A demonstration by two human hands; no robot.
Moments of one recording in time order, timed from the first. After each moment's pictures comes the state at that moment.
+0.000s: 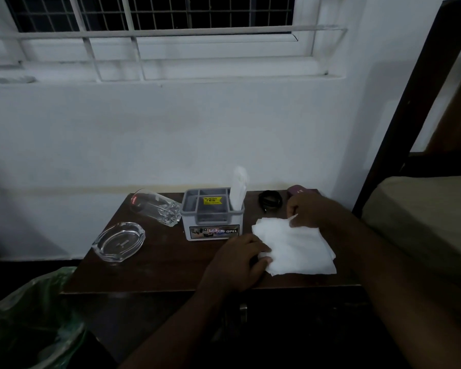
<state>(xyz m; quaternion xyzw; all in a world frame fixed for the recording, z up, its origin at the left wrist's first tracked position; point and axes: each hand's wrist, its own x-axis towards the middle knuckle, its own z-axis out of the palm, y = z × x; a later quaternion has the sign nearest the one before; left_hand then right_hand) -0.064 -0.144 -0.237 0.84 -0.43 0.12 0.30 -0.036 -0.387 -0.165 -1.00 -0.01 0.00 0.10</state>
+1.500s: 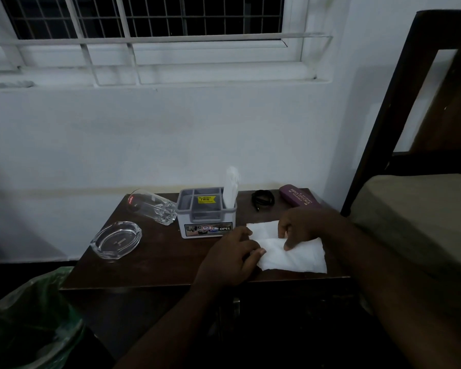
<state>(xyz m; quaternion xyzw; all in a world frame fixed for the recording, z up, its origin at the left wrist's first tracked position) -0.069 -0.143 -0.238 0.85 -0.43 0.14 0.28 -0.078 -0.361 -0.147 -0.97 -0.05 0.21 0.05</state>
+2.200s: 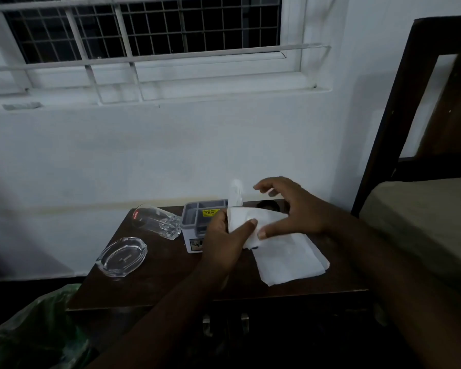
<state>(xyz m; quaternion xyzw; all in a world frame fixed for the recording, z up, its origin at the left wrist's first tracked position) -0.072 -0.146 -0.165 0.65 -0.13 -0.03 0.74 -0.094 -0.333 -0.102 -0.93 -0.13 -0.08 0.33</state>
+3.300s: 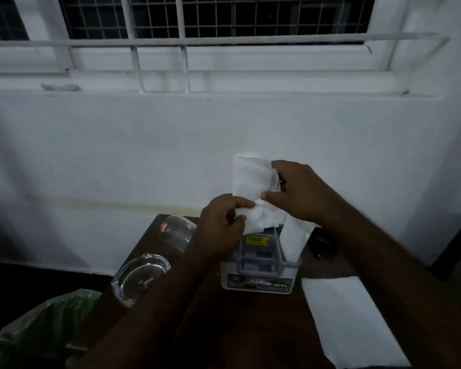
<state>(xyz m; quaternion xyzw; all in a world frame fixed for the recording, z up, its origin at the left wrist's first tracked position) 0.065 -0.074 -0.158 0.81 -0.26 0.23 0.47 0.046 -0.251 -0.077 -0.92 -0.15 -0.20 0.29</state>
